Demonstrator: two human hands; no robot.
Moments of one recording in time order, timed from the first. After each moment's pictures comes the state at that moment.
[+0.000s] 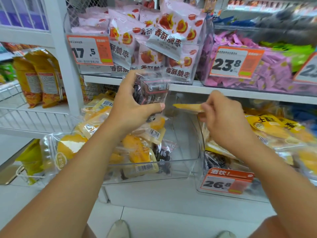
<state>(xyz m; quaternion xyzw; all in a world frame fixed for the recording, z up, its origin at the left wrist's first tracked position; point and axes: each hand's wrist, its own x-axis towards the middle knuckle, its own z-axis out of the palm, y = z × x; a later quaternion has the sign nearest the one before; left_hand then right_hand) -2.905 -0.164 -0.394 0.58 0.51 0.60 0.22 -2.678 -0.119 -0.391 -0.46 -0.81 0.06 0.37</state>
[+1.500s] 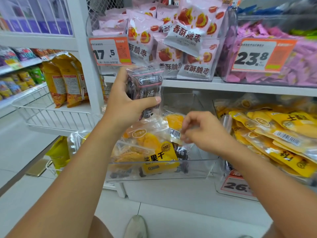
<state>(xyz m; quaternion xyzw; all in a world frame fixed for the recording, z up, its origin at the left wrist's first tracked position) -2.942 -0.184 -0.386 0.54 0.51 0.63 0.22 -2.736 -0.110 -0.433 -0.42 -0.80 0.33 0.28</state>
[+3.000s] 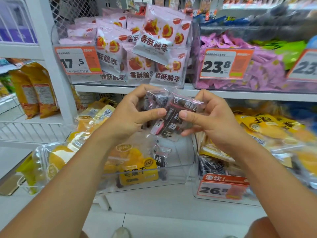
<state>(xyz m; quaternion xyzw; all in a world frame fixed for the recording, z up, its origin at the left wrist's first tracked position) -2.887 -0.149 -0.388 0.64 0.40 0.56 0.35 -2.678 -0.113 -0.389 -0.24 -0.65 0.55 0.46</state>
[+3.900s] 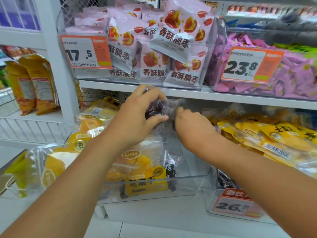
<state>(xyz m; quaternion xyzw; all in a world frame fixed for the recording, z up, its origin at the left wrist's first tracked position) -2.919 -0.141 -0.401 0.71 0.57 0.41 0.02 -2.759 -0.075 -0.417 -0.51 -0.85 -0.14 0.04</state>
